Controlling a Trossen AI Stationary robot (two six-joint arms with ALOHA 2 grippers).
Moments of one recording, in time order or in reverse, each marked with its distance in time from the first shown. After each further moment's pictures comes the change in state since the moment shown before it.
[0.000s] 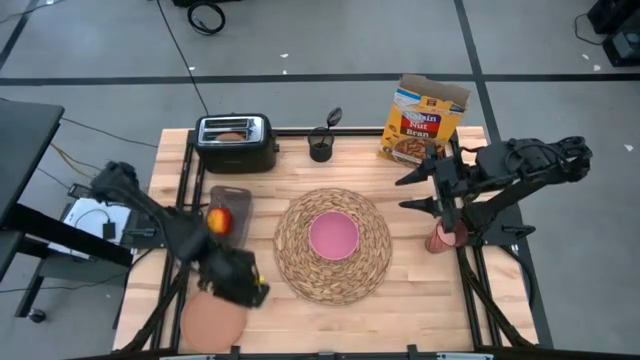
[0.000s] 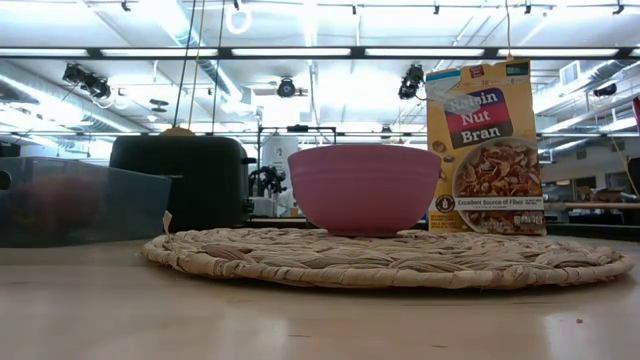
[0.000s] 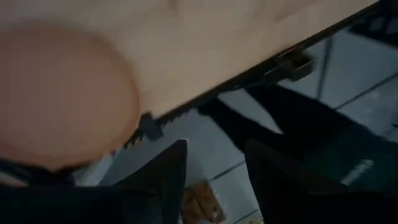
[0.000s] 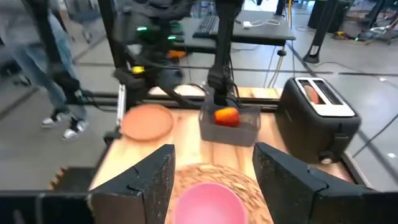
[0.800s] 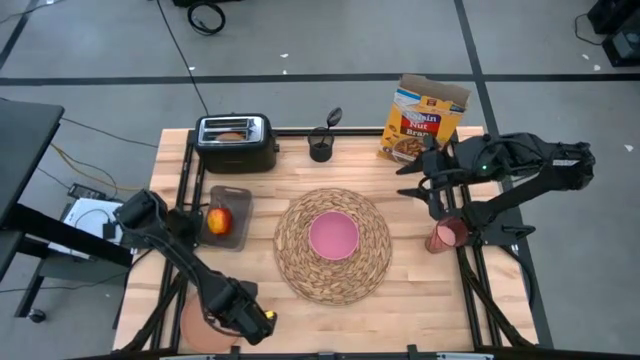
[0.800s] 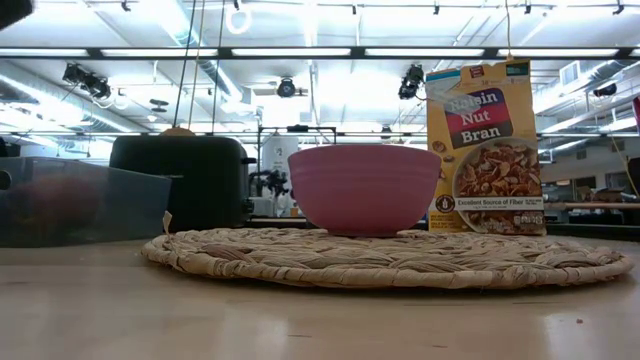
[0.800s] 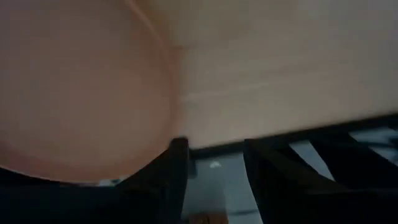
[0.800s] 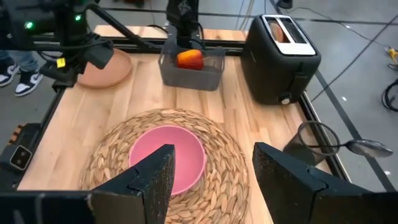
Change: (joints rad) left arm -0.146 0.356 -0.001 0.080 -0.019 -0.265; right arm -0.167 0.009 0.000 -0.218 -0.037 -0.005
